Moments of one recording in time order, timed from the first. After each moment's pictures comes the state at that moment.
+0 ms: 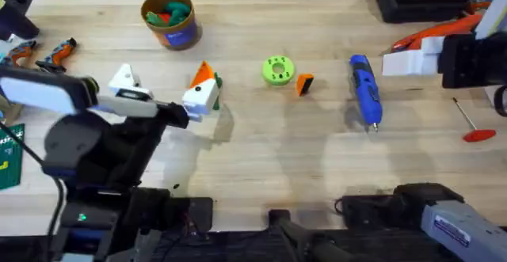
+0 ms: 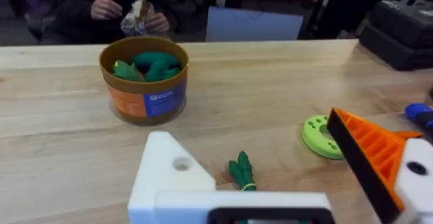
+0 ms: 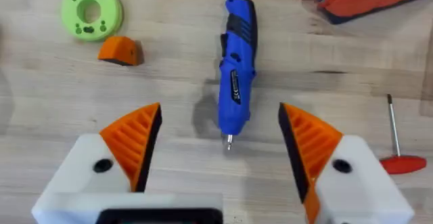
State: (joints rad) left arm -0.07 0.21 0.16 -0.06 0.20 -0.11; right arm 0.00 0.96 1.14 -1.17 -0.03 -0.03
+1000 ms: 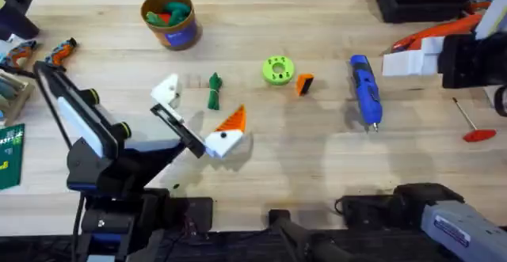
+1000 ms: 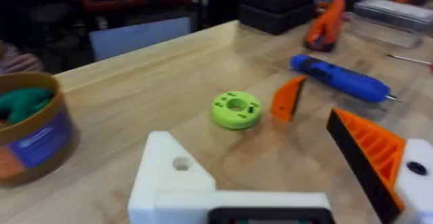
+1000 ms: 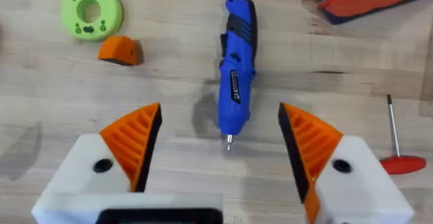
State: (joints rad) left arm -0.03 0.01 0.01 -0.07 0.72 0.01; right arm 0.00 0.96 1.14 -1.17 -0.03 -0.03
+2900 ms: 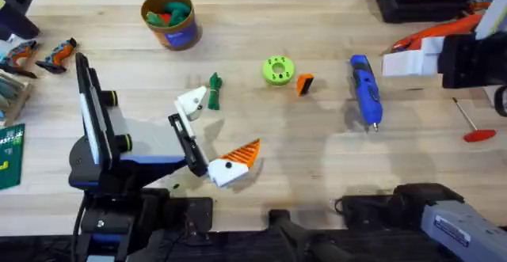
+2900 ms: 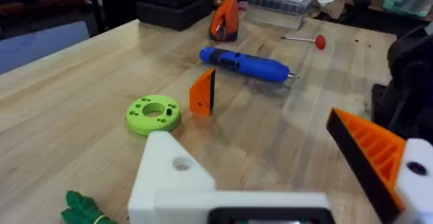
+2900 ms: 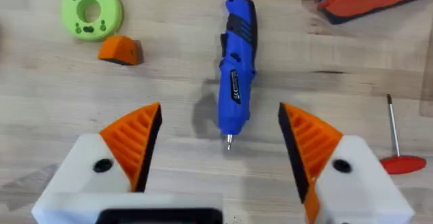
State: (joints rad) left arm -0.03 0.01 0.01 -0.11 1.05 0.03; right arm 0.00 0.96 1.14 -1.17 -0.03 -0.03
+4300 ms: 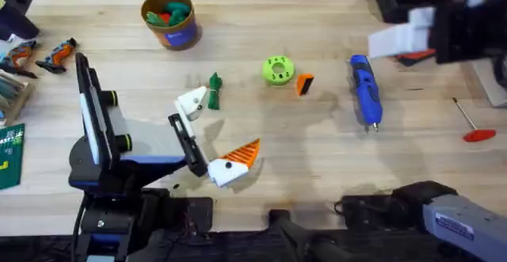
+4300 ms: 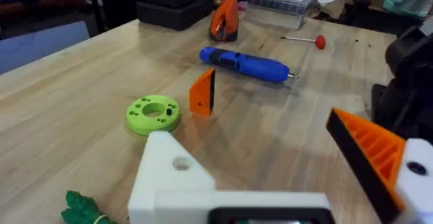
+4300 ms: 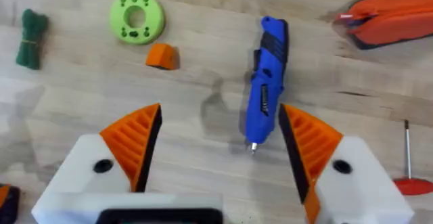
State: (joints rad) left arm -0.03 0.01 0.01 -0.11 1.05 0.03; right arm 0.18 1.10 1.35 -1.26 -0.01 0.05
